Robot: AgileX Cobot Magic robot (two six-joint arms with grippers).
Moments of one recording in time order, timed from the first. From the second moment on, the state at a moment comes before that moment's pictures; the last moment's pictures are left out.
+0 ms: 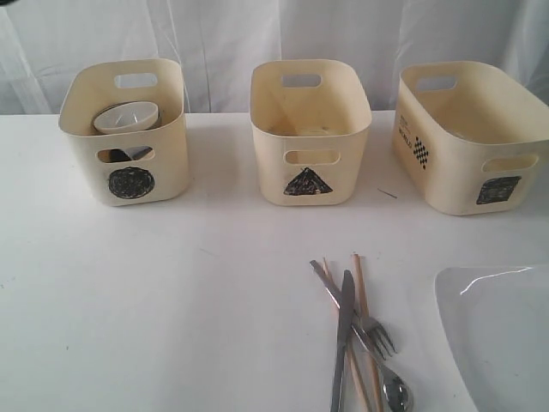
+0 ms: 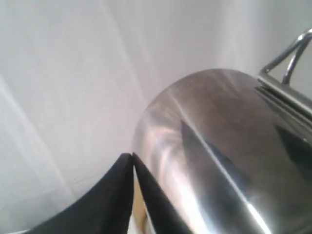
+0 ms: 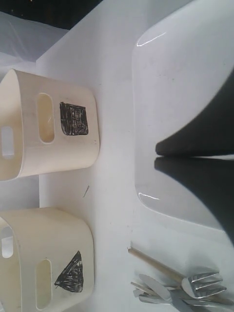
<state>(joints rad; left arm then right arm) -0.22 1.11 -1.00 -1.06 -0.09 1.18 -0.04 0.00 0.00 -0.15 0.36 0.22</state>
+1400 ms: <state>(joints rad) -0.06 2.20 -1.97 -0.55 0.87 0.53 -0.04 0.00 0.00 -0.15 0.36 0.22</state>
